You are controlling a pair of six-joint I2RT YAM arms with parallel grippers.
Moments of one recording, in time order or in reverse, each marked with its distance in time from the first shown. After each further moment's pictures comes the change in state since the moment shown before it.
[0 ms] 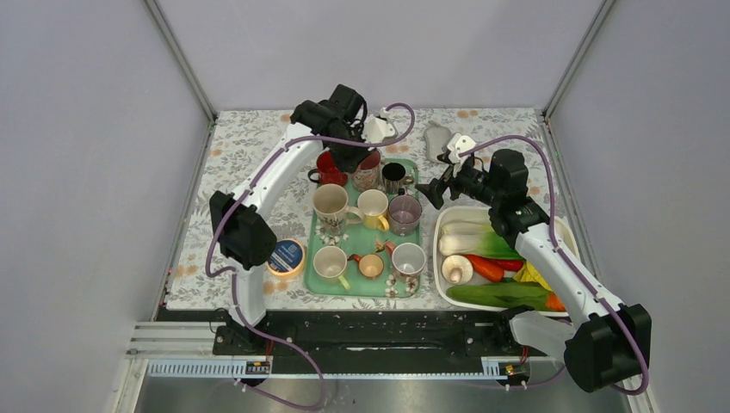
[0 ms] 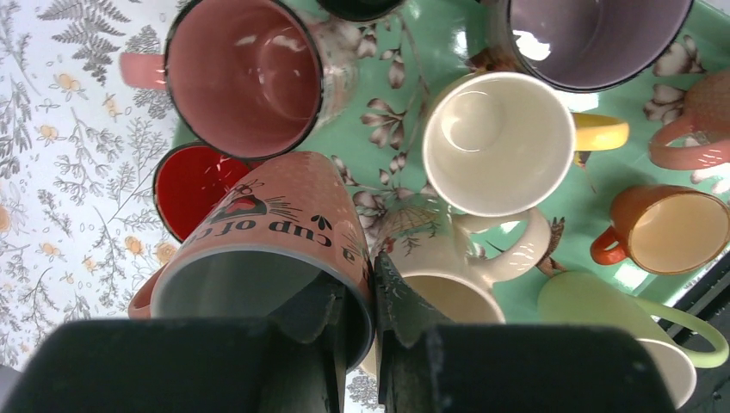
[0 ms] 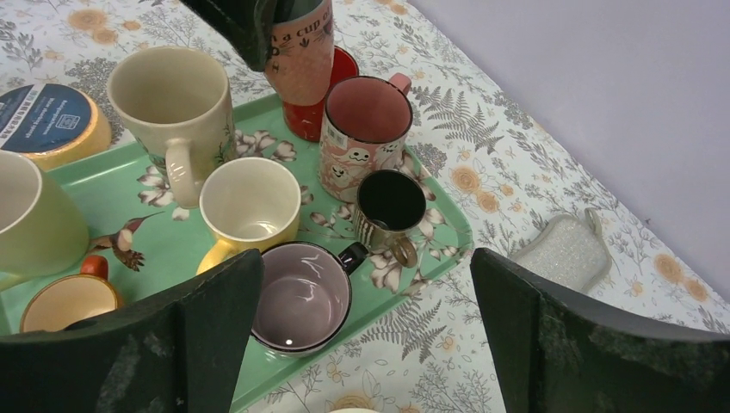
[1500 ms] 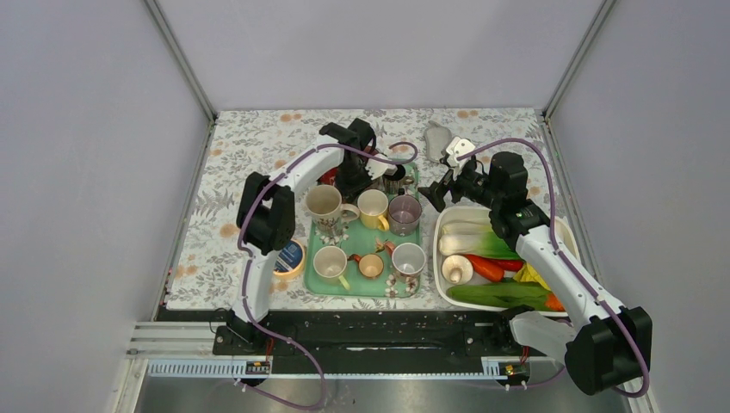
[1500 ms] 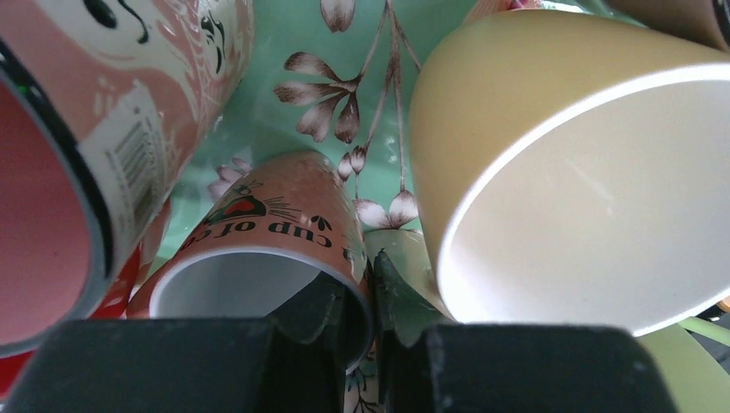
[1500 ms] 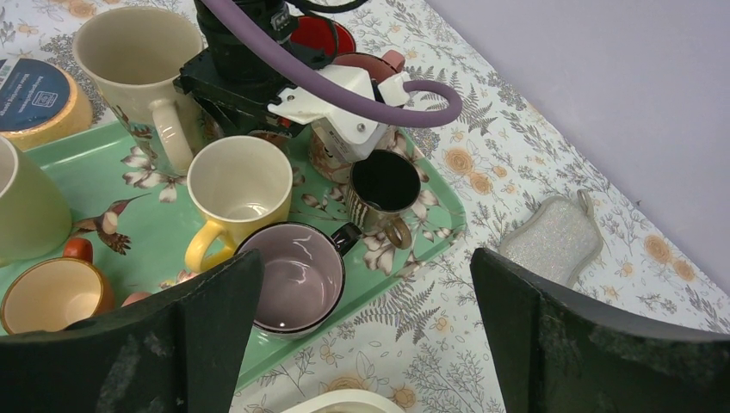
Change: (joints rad) left arm -0.010 0.218 -0.150 0.020 -0.020 0.005; right arm 0.000 -0.015 -0.016 -0.035 0.040 -0.039
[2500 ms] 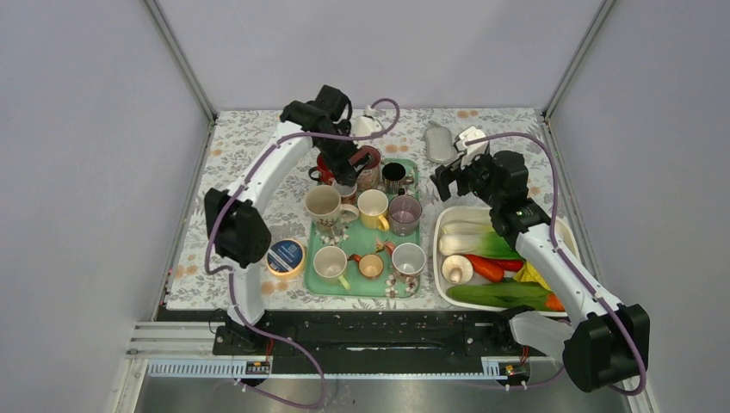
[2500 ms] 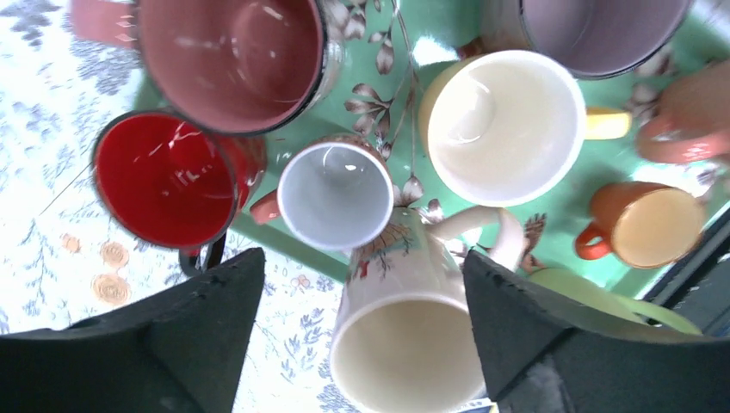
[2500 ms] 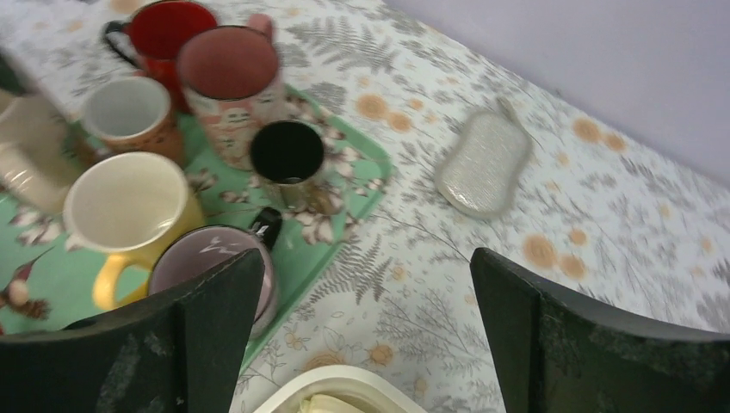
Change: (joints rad) left arm 0.069 -0.187 0.072 -0.006 0.117 -0.019; right arm -0.013 0.010 -0.001 0.000 0.242 0.108
